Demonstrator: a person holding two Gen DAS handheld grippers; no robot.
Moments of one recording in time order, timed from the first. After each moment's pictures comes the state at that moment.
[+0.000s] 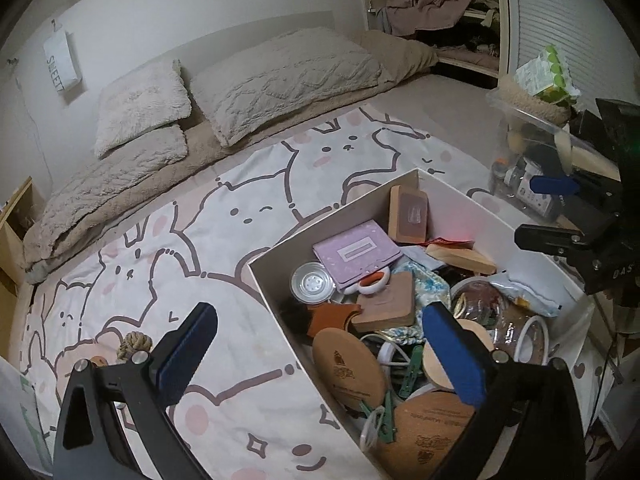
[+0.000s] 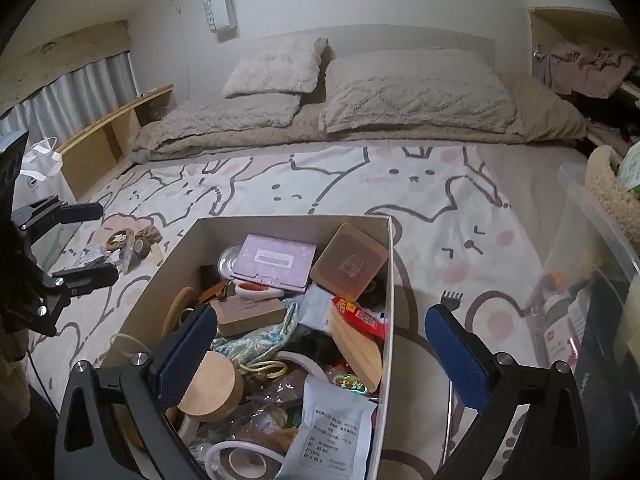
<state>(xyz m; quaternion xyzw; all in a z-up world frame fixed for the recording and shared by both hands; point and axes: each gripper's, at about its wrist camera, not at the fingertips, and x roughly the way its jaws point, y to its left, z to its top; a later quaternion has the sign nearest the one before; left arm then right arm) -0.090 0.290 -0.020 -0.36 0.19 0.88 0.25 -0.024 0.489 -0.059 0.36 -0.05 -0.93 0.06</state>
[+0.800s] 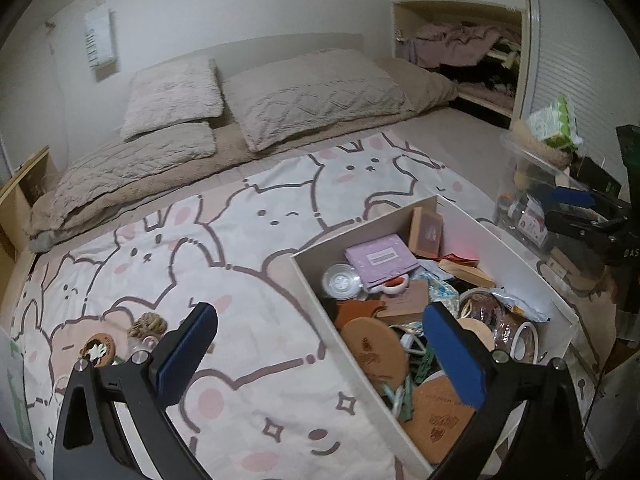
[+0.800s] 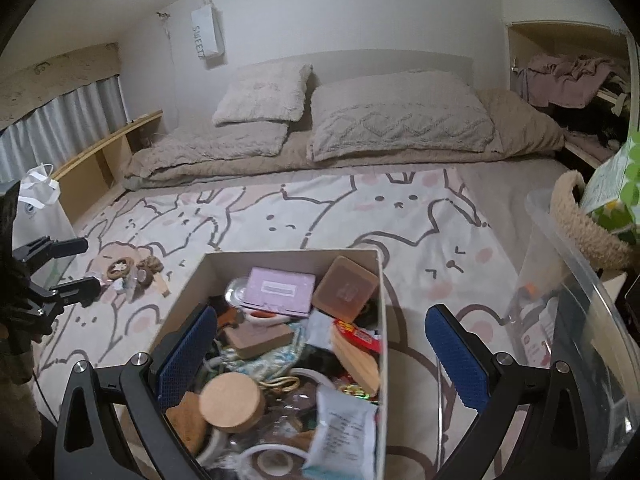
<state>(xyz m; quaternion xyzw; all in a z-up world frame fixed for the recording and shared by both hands) -0.081 0.218 0.007 -0.35 0.12 0.90 0.23 -0.006 0.476 -0.013 0.33 -0.06 -0.94 0.03</state>
